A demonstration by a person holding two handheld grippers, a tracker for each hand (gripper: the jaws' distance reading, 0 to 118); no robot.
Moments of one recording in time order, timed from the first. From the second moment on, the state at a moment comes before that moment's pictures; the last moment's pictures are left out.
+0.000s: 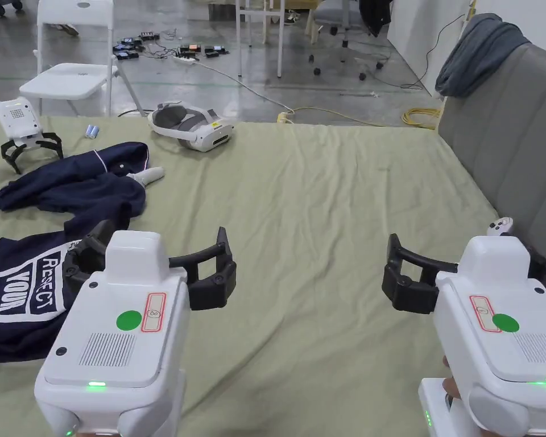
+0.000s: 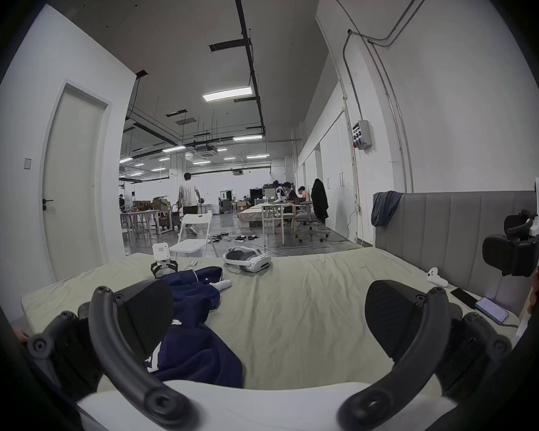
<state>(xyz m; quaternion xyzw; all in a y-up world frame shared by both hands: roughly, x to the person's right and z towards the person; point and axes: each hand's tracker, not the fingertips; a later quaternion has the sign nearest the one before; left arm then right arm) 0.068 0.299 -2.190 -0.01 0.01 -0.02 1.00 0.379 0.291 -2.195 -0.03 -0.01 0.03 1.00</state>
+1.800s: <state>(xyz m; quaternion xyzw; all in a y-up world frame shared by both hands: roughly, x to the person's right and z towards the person) 0.073 0.298 -2.190 -0.01 0.01 -0.02 1.00 0.386 0.292 -2.193 -0.02 -0.02 0.03 1.00</state>
